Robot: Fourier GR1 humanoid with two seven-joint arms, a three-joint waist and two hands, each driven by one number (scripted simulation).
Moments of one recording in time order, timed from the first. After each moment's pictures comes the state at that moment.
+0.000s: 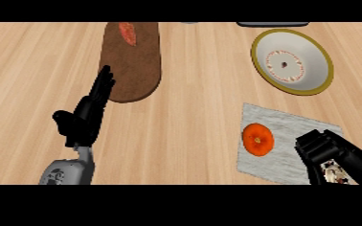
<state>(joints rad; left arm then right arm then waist) -0.13 0.05 -0.04 -1.55 -0.06 0.07 0.09 0.10 -0.44 0.01 -1.78 0.16 0.58 -0.50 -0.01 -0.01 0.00</state>
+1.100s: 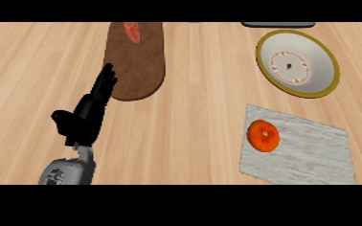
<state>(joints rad) -0.14 0.04 -0.05 -1.58 -0.07 0.05 0.11 -0.35 -0.60 -0.21 -2.03 -0.23 0.45 0.25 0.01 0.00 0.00</state>
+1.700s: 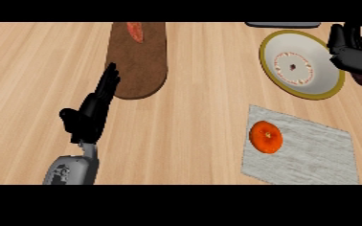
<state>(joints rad) -0.16 0.03 -0.04 -1.53 -0.07 0.05 0.07 -0.58 -0.64 -0.07 -1.61 0.23 0.36 0.04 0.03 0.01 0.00</state>
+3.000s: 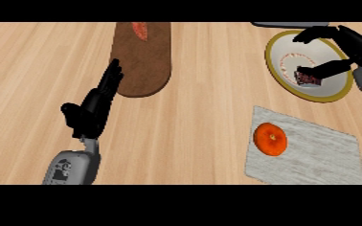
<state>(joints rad) -0.19 0.03 -0.04 -1.51 -0.06 0.03 0.08 -0.92 -0.59 -0.07 -0.37 0.56 0.24 -0.66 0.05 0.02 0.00</state>
